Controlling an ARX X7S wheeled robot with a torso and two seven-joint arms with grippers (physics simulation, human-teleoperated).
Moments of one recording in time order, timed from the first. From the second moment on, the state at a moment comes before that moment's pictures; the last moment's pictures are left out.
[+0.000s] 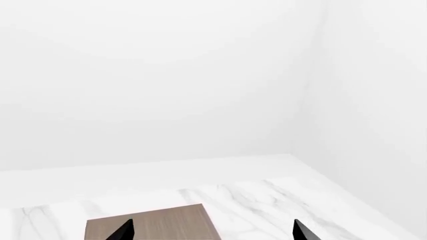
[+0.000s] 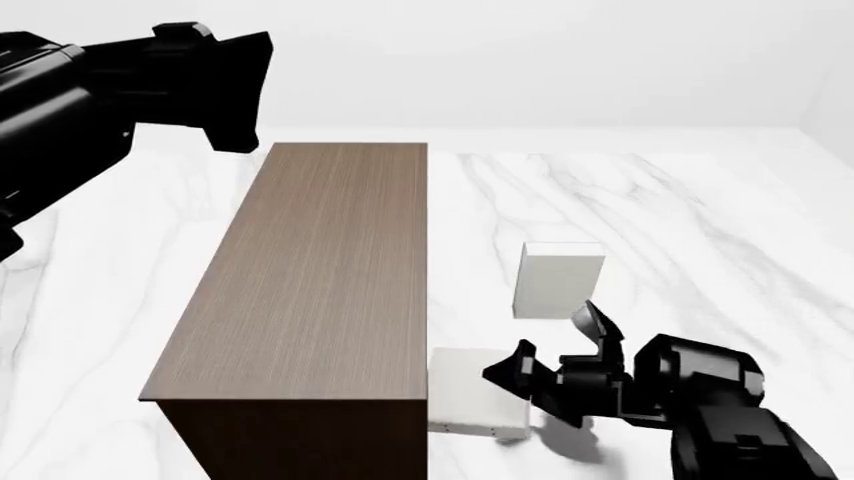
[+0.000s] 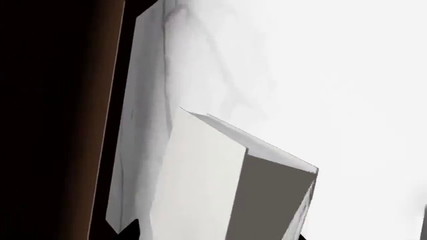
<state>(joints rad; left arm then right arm) -1.23 -0.76 0.15 0.34 -1.88 -1.05 -0.80 1.06 0.24 -0.08 1.31 0.26 0.97 -0.85</state>
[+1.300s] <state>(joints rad) -1.23 -0.78 0.17 0.35 -1.89 -1.02 -0.79 0.71 0.25 0.11 0.43 -0.07 1.00 -0.56</state>
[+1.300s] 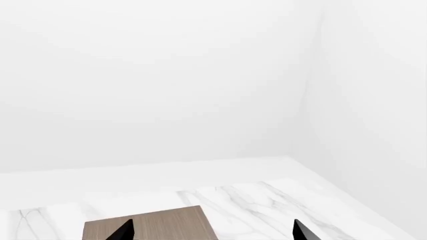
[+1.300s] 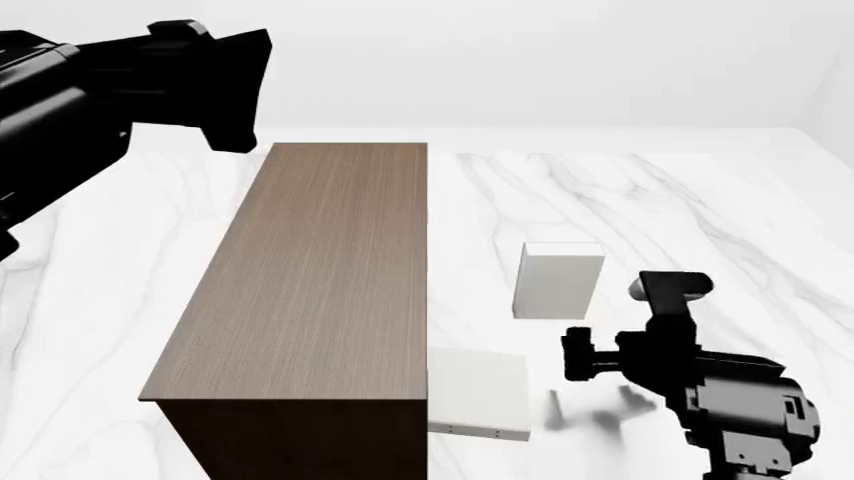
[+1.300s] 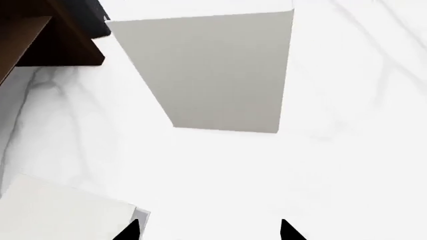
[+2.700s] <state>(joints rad) -0.93 -0.91 -0.09 0.59 -2.06 -0.82 -0.94 0.80 0.17 -0.12 1.03 -0.14 0.42 -0.45</state>
